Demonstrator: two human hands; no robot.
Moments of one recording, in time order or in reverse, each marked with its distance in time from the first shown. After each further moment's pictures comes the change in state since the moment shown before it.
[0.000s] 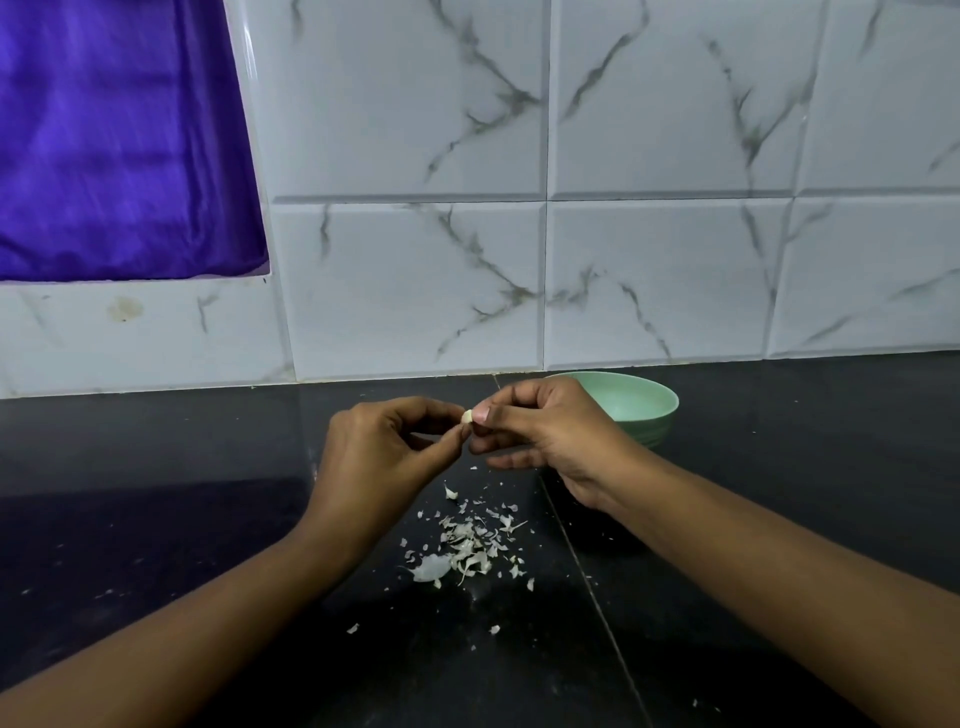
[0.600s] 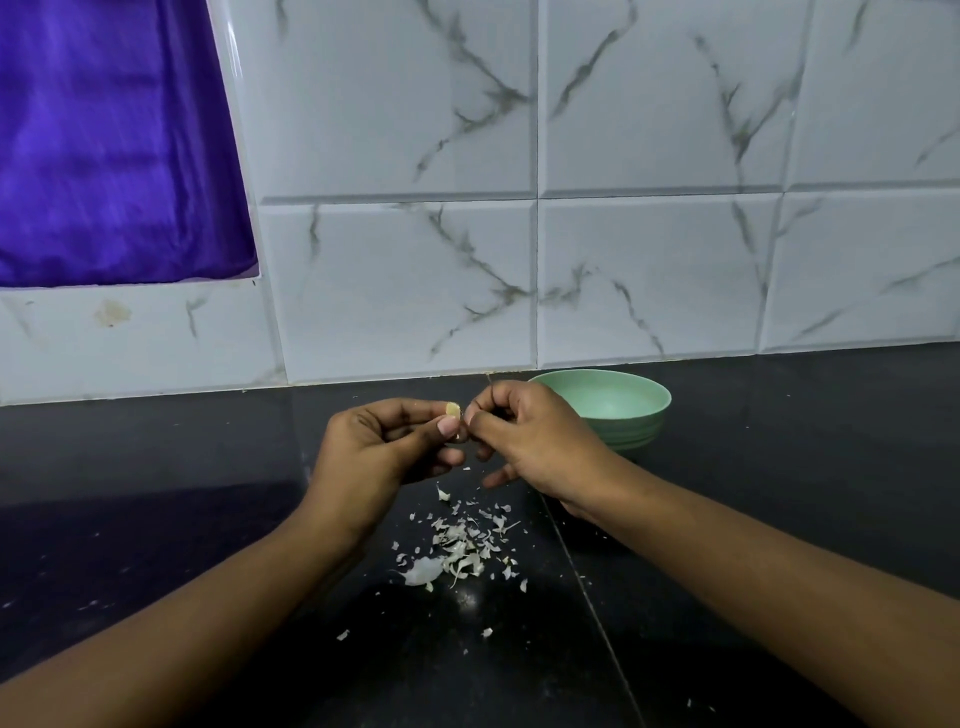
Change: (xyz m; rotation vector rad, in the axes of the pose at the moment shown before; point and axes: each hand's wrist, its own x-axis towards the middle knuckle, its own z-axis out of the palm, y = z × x) left_hand 0.004 0.005 0.009 -0.674 -0.059 -0.417; right_hand -0.001 0.003 0.008 -0.366 0.057 -0.110
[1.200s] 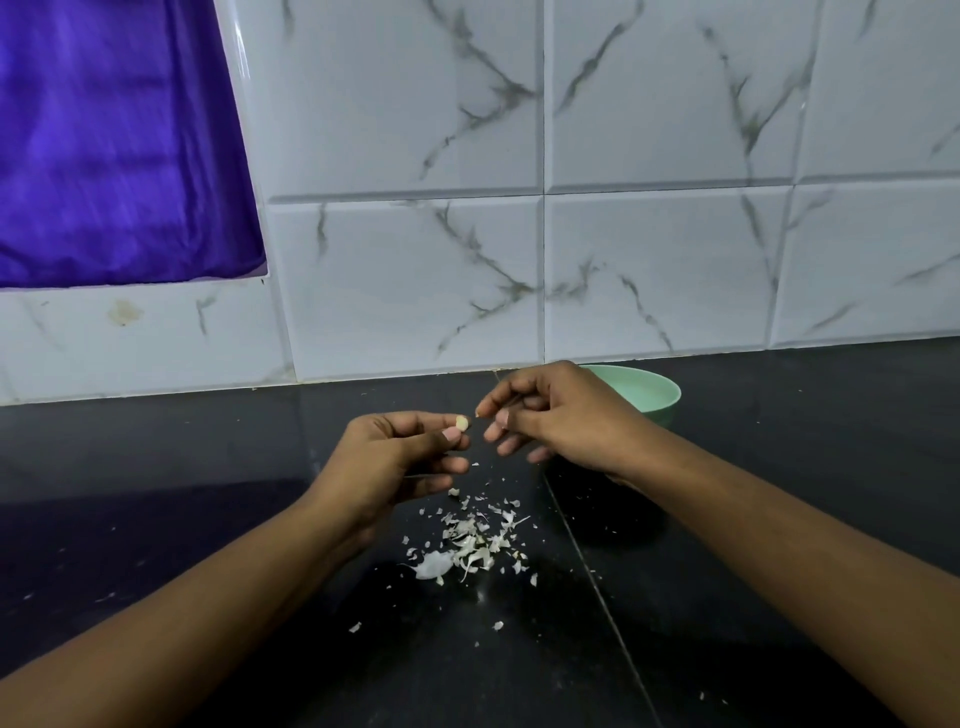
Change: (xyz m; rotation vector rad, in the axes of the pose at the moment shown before) left_hand 0.004 0.000 -0.006 0.059 -0.033 -0.250; right_hand 0.006 -0.001 -0.027 -0.164 -0.136 0.001
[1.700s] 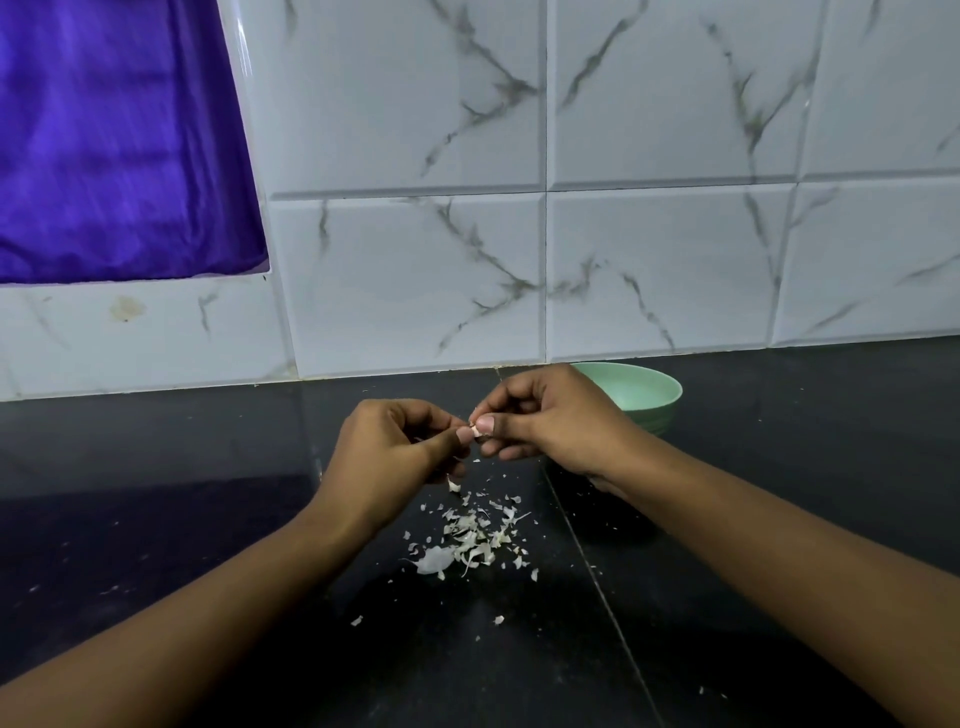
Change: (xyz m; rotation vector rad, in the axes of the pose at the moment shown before) left_hand -0.008 0.003 0.003 0.445 0.110 0.284; right_hand -0.002 0.001 0.012 0.182 0.029 -0.005
